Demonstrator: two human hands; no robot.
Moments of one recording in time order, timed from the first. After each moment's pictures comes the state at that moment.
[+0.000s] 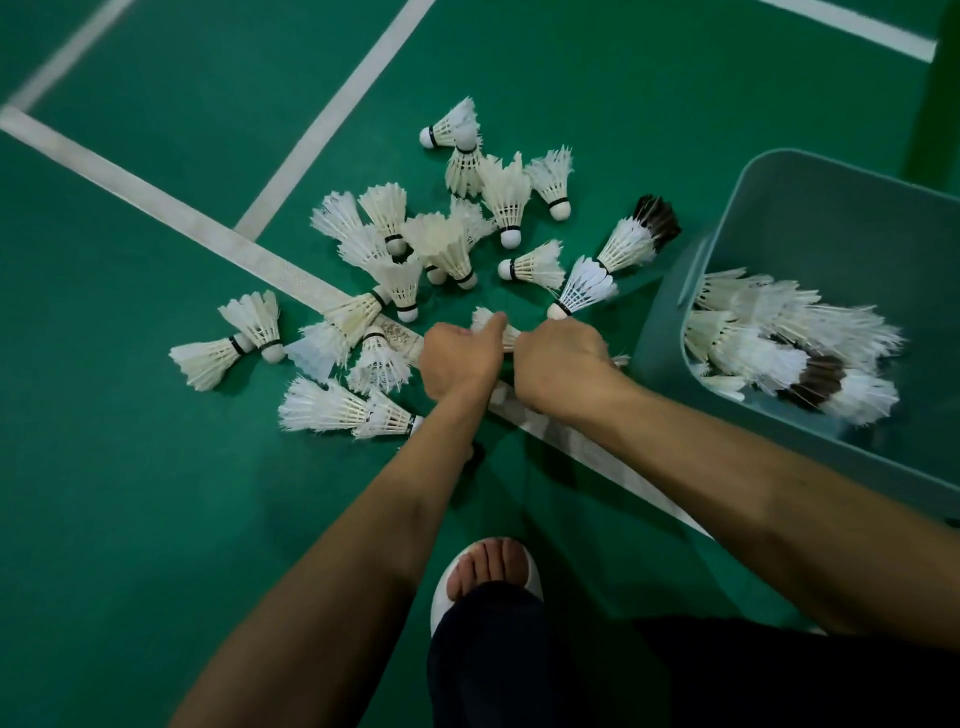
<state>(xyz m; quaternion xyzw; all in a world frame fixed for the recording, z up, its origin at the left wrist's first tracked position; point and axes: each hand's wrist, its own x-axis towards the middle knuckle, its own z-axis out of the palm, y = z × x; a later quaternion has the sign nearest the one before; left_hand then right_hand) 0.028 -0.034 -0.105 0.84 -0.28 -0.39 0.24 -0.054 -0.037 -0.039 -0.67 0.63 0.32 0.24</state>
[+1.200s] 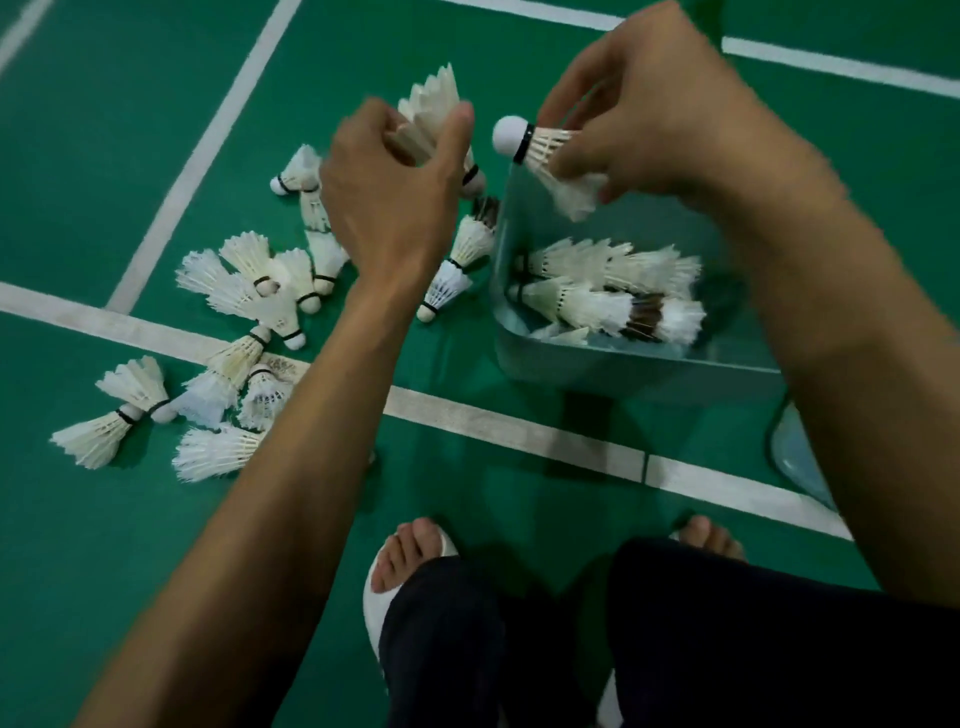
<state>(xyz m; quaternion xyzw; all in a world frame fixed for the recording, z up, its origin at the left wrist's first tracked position) -0.075 -0.063 0.054 0.64 -0.59 -0.19 0.46 -0.234 -0.010 0.151 -0.58 0.73 -0.22 0.28</state>
